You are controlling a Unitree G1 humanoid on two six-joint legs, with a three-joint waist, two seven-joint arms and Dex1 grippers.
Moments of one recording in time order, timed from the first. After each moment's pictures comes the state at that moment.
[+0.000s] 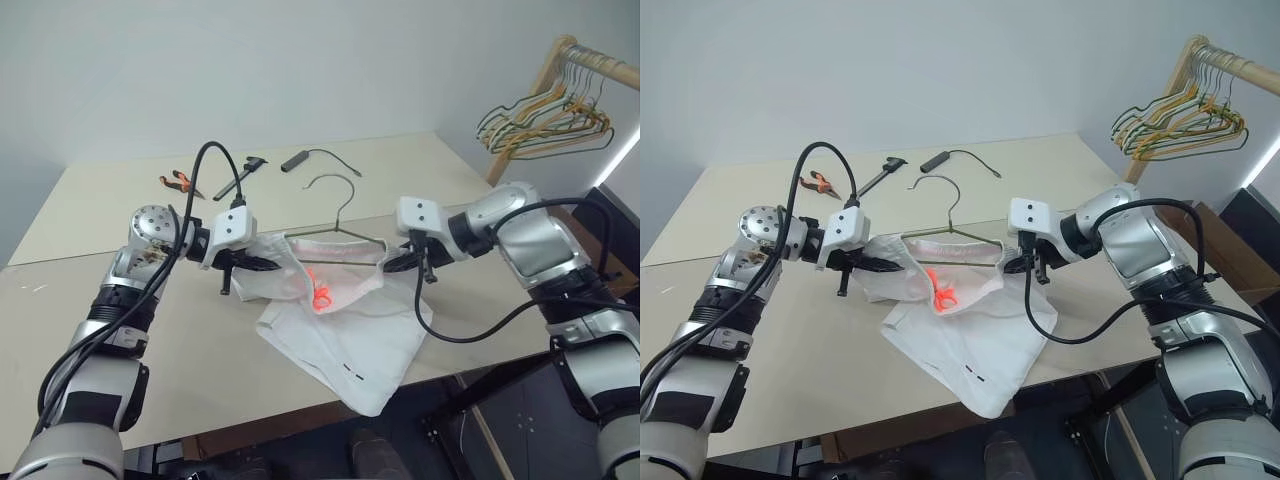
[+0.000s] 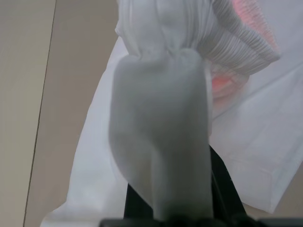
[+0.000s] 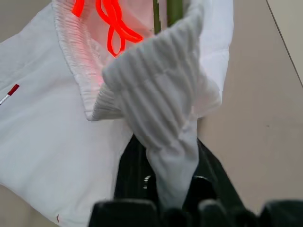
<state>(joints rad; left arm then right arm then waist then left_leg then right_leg) -0.81 0.64 -0.19 0.52 -0.08 -0.05 -1.44 -0.91 -0.76 0.41 0.20 0.09 0.46 1.40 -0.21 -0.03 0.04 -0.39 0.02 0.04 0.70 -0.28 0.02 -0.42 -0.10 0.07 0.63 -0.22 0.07</state>
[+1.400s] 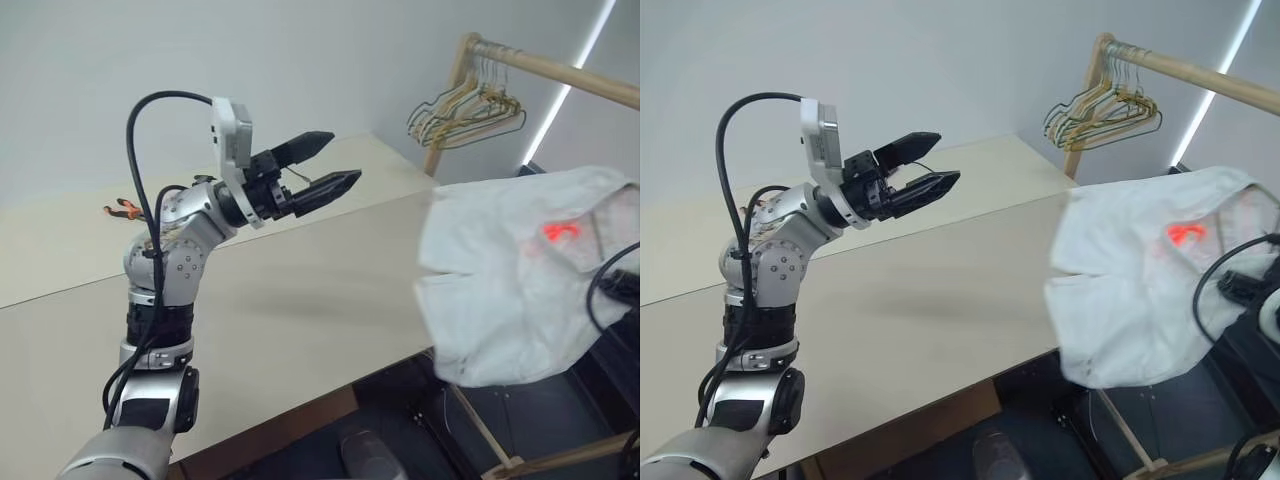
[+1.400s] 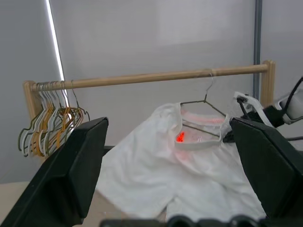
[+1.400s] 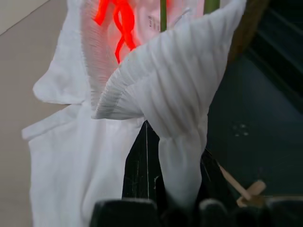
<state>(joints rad) -0.76 0.35 0.10 -0.09 -0.66 0.56 -0.87 -0.40 -0.90 -0.83 -0.11 0.51 1.61 0.27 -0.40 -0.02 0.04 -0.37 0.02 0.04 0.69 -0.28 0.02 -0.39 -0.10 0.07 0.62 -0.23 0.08</state>
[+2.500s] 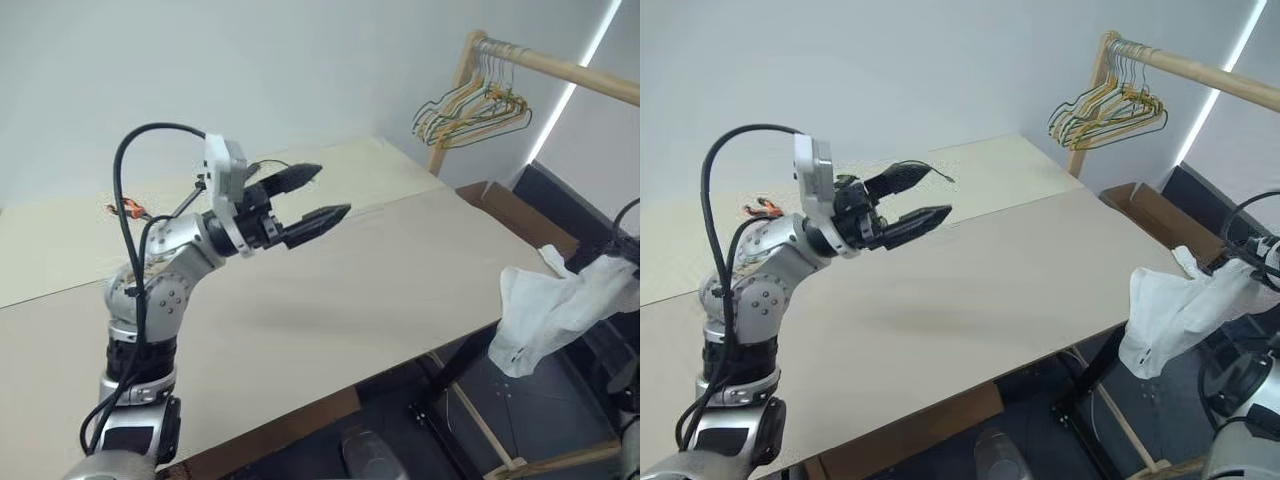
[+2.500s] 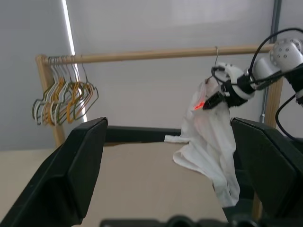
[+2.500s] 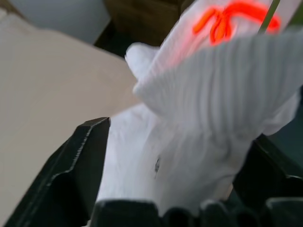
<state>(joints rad) -0.57 0.43 0.09 -0.31 -0.71 0.64 -0.79 -0.81 -0.86 -0.70 0.23 0.23 1.50 -0.04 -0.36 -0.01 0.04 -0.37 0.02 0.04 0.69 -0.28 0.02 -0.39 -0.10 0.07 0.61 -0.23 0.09</state>
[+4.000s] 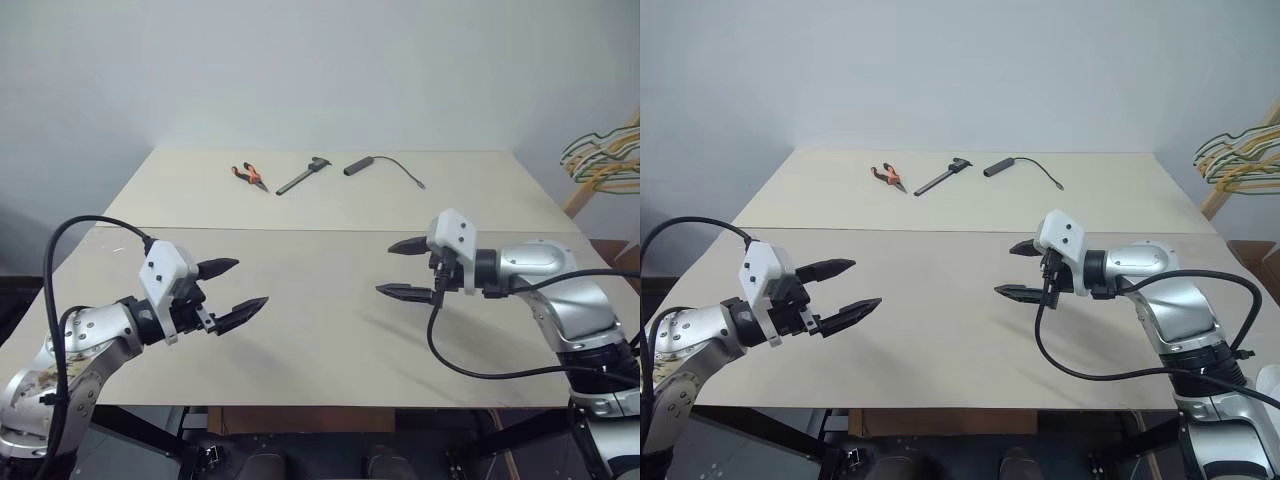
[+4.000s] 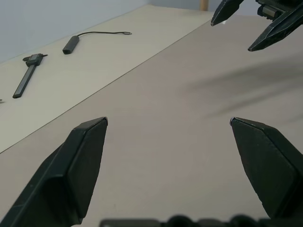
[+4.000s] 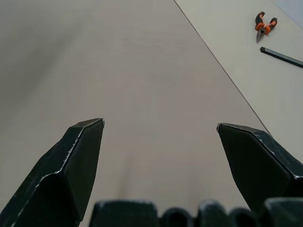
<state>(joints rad) 0.00 0.75 0.26 -0.58 -0.63 0.62 -0.75 -0.50 -0.77 0.13 -0.14 0.36 0.46 1.06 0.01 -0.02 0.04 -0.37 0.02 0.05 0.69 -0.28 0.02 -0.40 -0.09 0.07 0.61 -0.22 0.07</state>
